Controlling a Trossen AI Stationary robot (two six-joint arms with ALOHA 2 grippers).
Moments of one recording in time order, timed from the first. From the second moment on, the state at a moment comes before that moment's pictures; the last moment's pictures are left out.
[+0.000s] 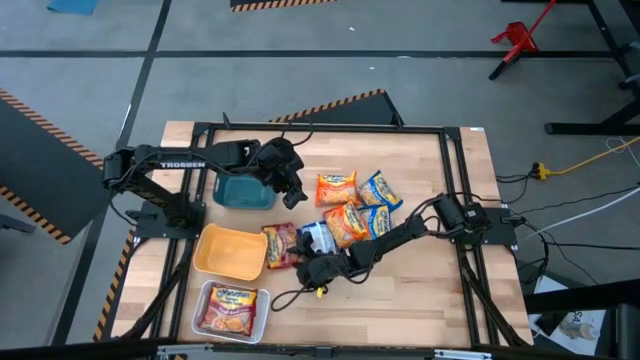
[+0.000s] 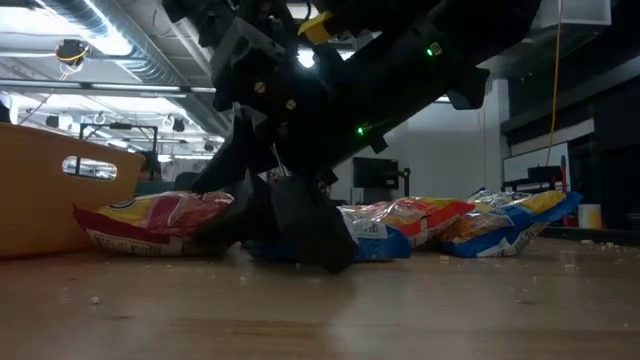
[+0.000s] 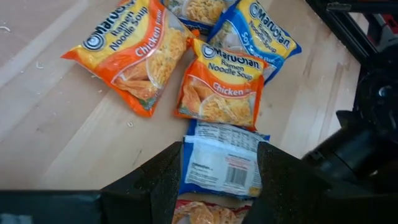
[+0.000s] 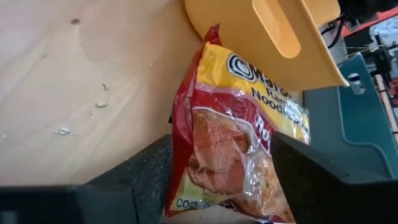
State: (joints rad) left arm 0.22 1.42 1.11 -0.53 0.23 -0.52; right arm 0.34 2.27 1.35 0.24 0.46 -0.62
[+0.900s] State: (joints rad) left arm 0.21 1.42 1.11 -0.53 0.23 -0.52; right arm 0.37 2.24 1.35 0.16 0.60 -0.53
